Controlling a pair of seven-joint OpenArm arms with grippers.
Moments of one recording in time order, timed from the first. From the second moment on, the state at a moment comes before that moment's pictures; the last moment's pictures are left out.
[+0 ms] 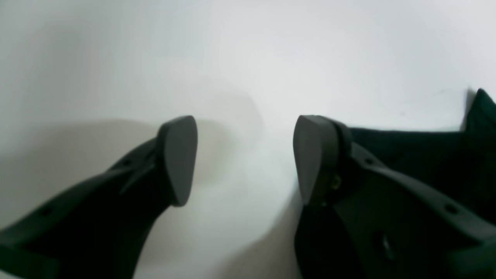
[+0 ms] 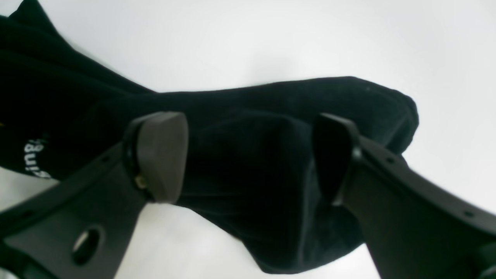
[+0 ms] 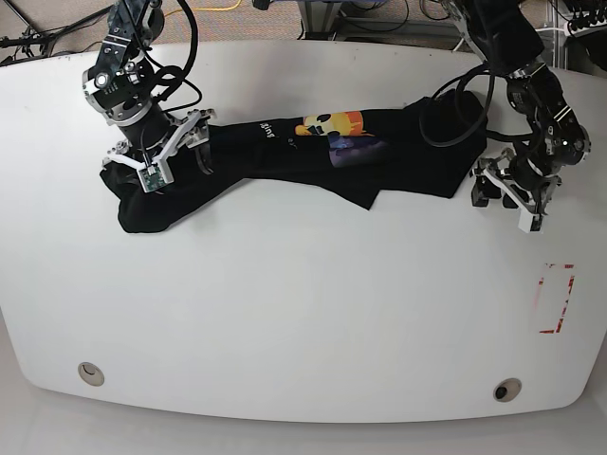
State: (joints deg) left arm -5.0 -7.0 -36.6 82.4 -13.9 -42.8 53.4; right arm -17.2 2.4 22.2 112.6 8.2 41.1 -42.1
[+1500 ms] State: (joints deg) left arm -4.4 -6.1 -32.1 81.7 -15.0 -42.6 54.2; right arm -17.1 2.9 21.9 111.4 8.2 41.1 -42.1
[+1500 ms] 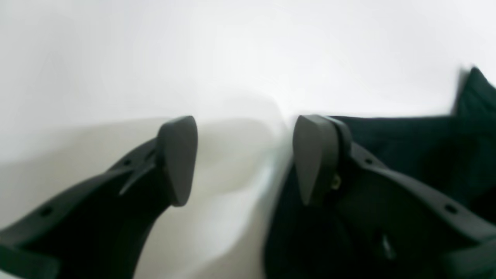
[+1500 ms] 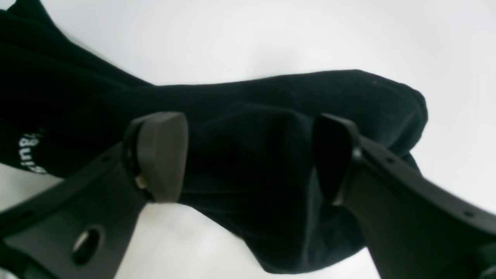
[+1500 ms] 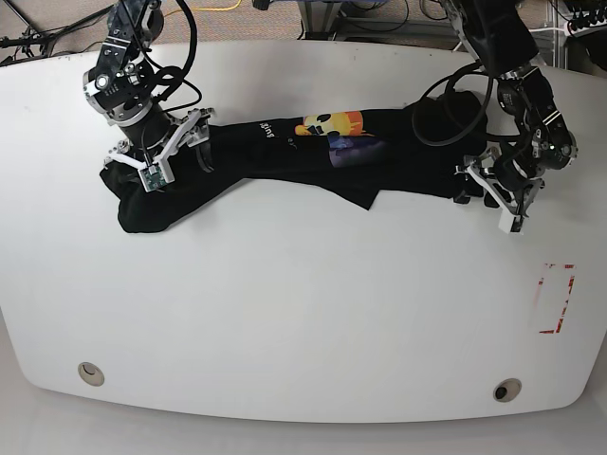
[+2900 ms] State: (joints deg) left arm -0.4 -5.2 -25.2 86.9 -16.6 -42.6 57.0; right arm -17.2 2.9 21.9 111.1 8.3 41.1 -42.2
